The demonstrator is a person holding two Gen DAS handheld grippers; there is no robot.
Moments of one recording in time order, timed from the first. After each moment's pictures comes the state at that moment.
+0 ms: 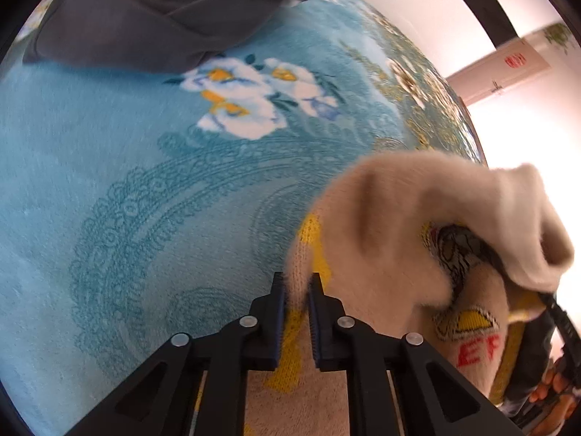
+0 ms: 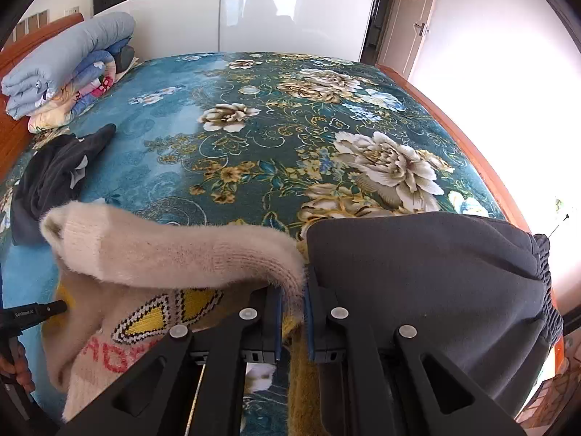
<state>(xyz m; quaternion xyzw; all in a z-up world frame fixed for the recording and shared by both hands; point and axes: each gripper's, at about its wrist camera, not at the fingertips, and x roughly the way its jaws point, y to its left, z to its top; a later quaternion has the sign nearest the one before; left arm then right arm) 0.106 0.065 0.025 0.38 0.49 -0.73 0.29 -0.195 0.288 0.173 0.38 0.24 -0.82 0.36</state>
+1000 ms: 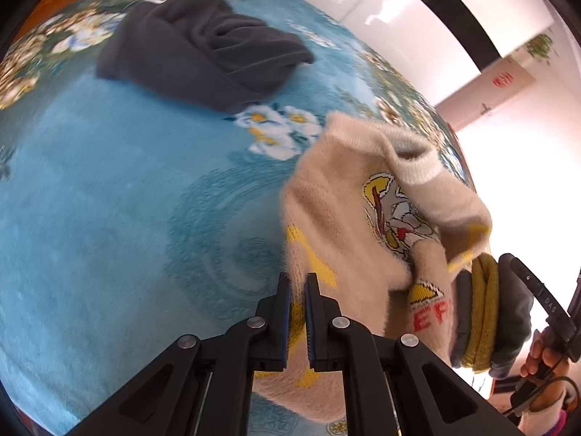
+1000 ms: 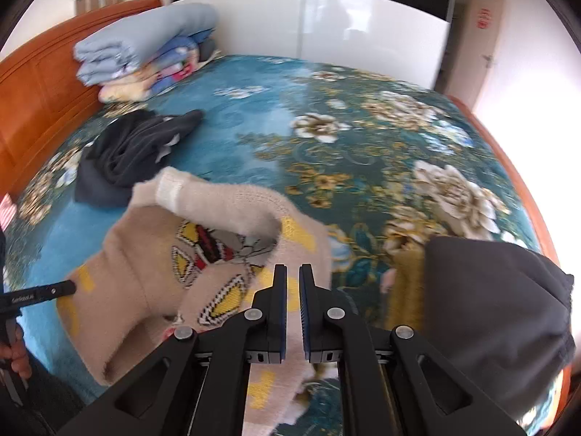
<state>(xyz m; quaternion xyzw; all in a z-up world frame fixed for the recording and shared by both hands) 0.198 0.111 0.089 0.32 0.48 -0.75 0.33 -0.109 0.258 0.190 0.35 0.27 -0.75 0.50</state>
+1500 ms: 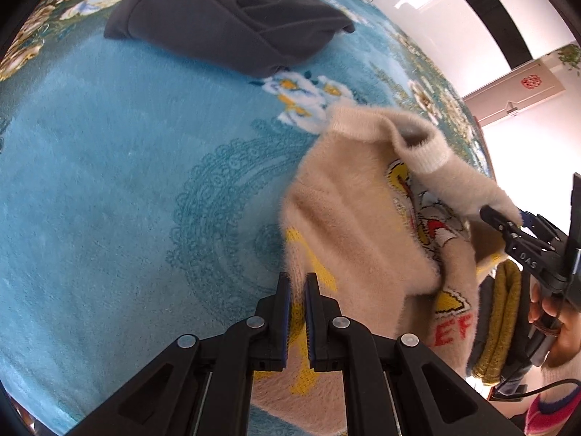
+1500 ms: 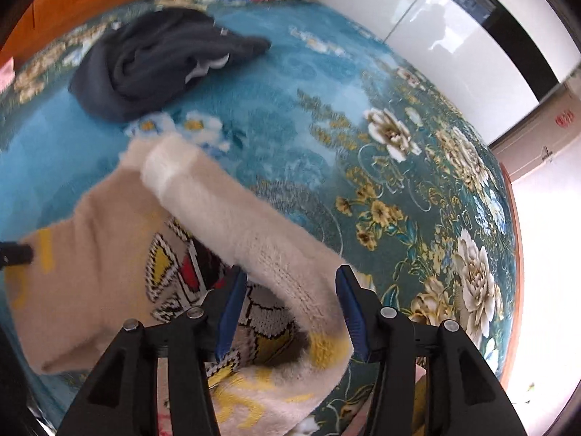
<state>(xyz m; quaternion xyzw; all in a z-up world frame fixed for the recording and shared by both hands) 0.186 0.092 0.049 0.37 0.52 -0.70 0.34 -0.075 0.125 0.118 0.29 0.50 -0.65 0.50</state>
